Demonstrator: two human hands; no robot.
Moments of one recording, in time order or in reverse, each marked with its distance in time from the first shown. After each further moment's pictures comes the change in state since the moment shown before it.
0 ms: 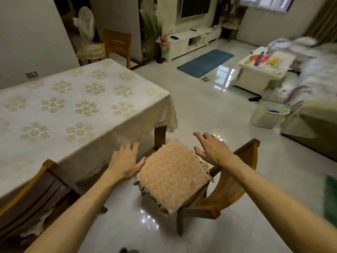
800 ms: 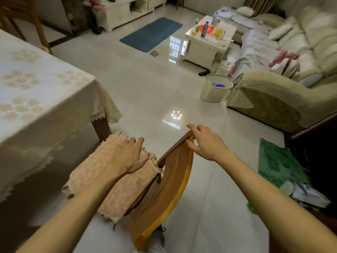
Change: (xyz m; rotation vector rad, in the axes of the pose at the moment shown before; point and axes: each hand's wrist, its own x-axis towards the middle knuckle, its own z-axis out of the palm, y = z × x) left_hand 0.144 0.267 0.055 0.054 -0.077 0.384; right_hand -0.056 0.244 0.008 0.029 -0.012 0.300
